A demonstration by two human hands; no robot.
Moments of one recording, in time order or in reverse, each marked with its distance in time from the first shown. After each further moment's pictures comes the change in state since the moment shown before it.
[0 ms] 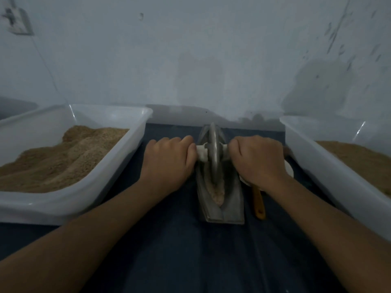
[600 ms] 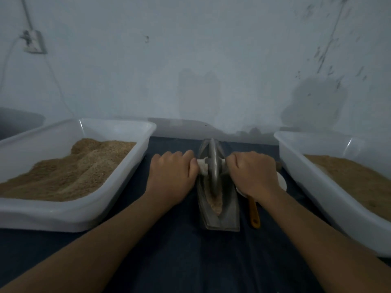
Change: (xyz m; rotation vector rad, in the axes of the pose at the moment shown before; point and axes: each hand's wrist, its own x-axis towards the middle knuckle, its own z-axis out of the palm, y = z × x) left_hand -0.003 0.005 -0.006 -0.002 -0.002 -0.043; right_hand -0.002 -0.003 -0.006 -0.057 -0.059 -0.041
